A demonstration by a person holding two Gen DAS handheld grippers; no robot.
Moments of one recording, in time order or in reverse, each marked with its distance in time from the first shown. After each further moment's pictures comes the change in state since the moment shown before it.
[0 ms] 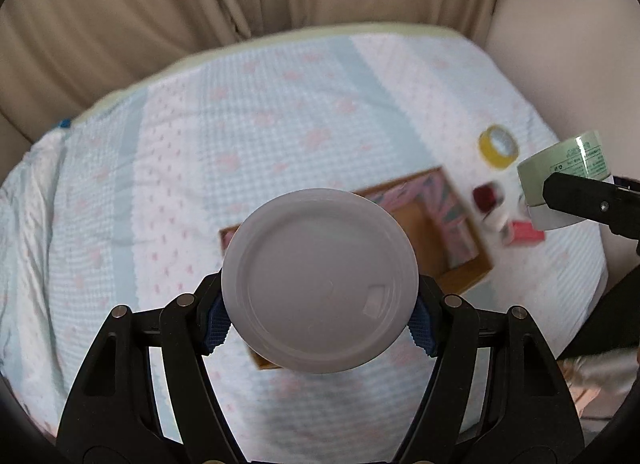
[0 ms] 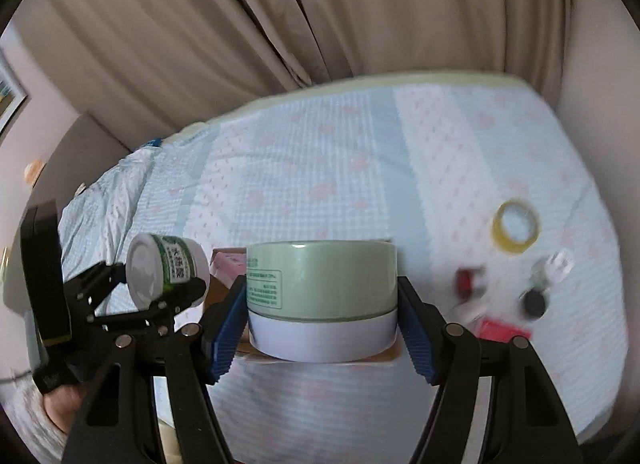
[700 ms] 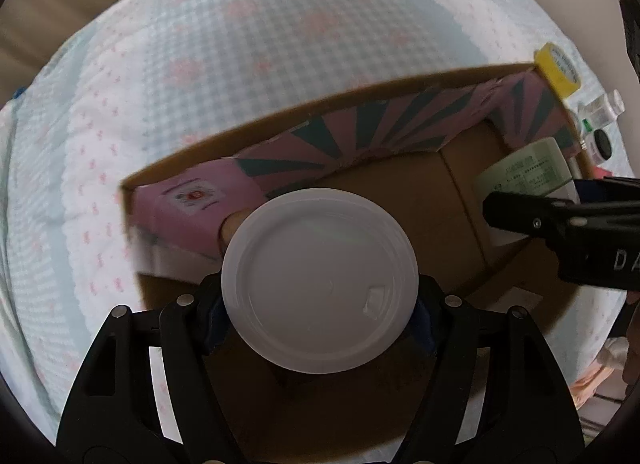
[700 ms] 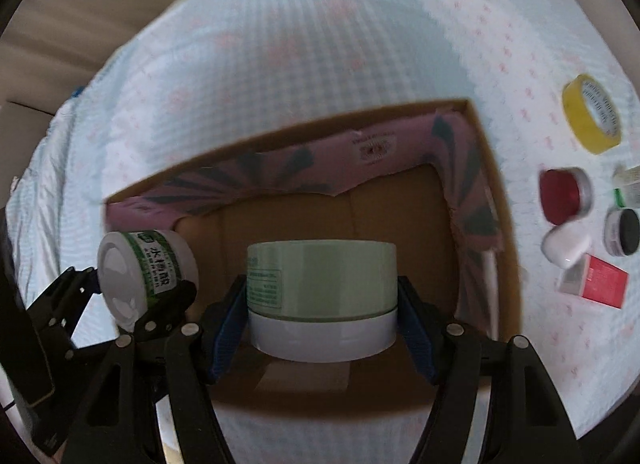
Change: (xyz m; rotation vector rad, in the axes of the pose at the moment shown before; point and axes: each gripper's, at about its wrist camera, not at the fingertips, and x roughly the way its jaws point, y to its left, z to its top) left arm 0.189 0.019 -0.033 0.049 0.223 -0.012; right arm 0.222 -0.021 -0.029 0.117 0.332 -0.090
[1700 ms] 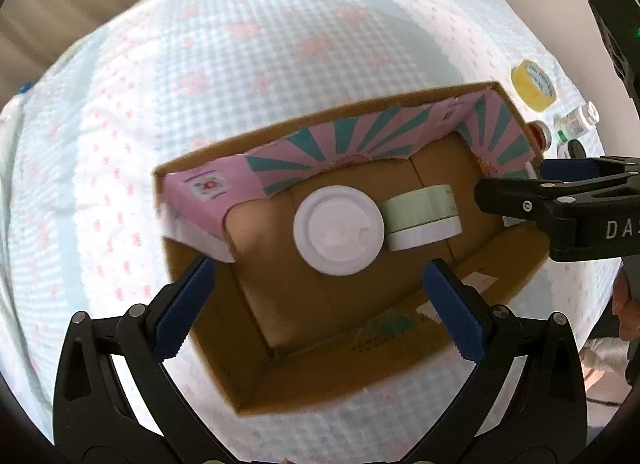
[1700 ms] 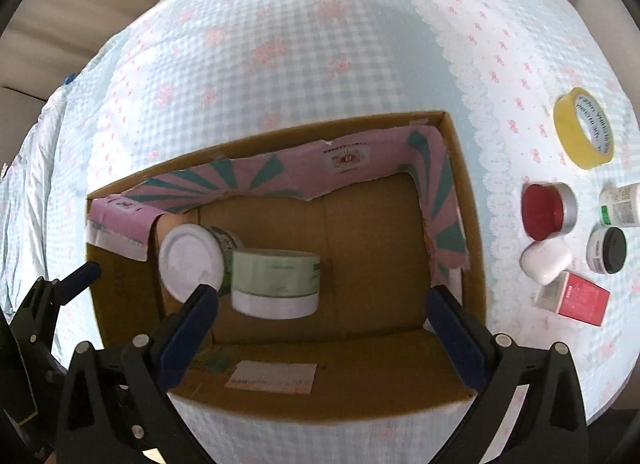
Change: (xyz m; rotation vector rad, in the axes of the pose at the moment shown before) left arm -0.052 -0.010 -0.021 -0.036 -0.069 -0.030; right arm -0.037 -0.002 -0.006 -0.065 -0.016 -0.054
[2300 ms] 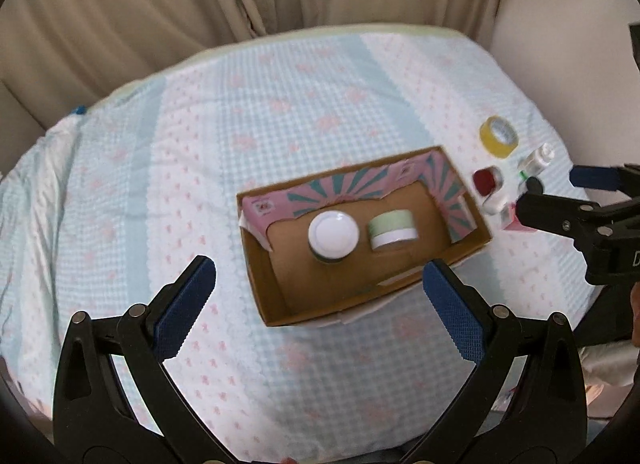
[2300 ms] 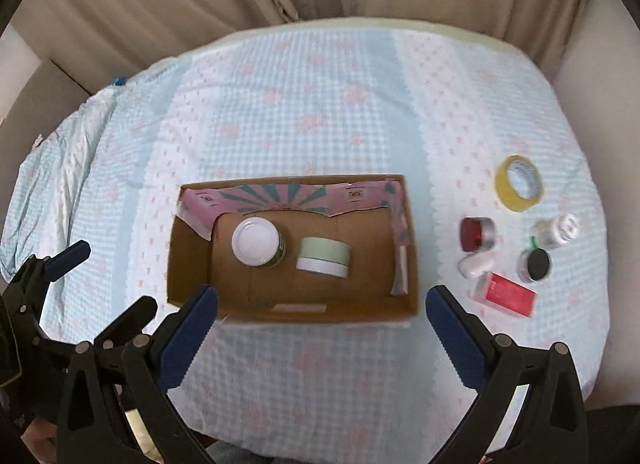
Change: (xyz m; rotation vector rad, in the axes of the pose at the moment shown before) left arm -0.174 -0.022 -0.030 -0.035 -0.202 0.069; right arm -0.160 0.029 -0.062 -0.110 -0.206 -0.053
